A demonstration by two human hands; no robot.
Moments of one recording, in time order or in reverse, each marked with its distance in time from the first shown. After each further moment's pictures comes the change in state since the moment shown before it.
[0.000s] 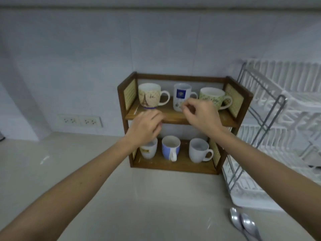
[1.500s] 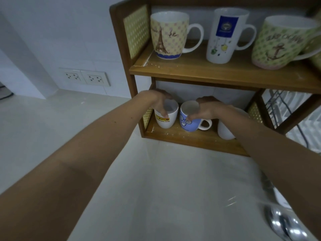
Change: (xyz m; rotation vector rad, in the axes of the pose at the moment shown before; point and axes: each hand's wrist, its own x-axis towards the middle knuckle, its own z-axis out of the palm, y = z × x) left_hand -0.004 -0.072 0.117 -0.060 -1.229 -0.606; right_hand -0.014 0.101 0.179 -0.262 -1.003 0.339
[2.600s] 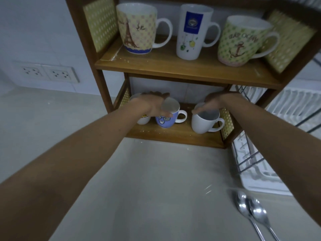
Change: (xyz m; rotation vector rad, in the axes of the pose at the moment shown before) left_hand 0.024 0.051 0.026 0.019 0.214 0.215; right_hand -0.023 0.086 -0.031 -0.008 -0.241 0.331
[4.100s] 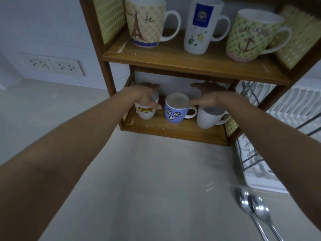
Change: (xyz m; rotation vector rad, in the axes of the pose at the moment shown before) left_hand -0.013 -0.034 -0.008 -0.078 -0.036 -0.143; right_hand -0.012 -0.028 0.005 -0.067 0.255 -0.197
